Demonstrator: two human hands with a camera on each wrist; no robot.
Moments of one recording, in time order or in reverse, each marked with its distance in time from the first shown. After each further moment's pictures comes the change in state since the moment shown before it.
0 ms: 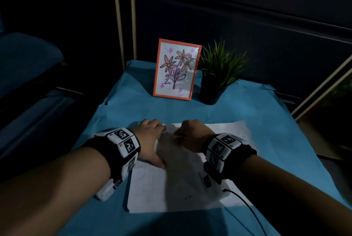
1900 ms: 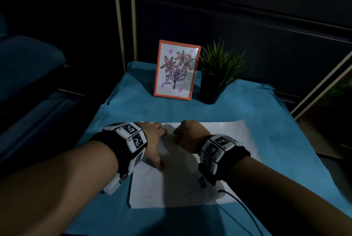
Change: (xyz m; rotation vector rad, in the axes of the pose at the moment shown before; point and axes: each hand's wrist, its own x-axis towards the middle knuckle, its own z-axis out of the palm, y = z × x) left_hand -0.004 0.011 -0.015 0.199 -0.158 -0.036; right_hand -0.005 -0.012 0.005 -0.033 0.019 0.013
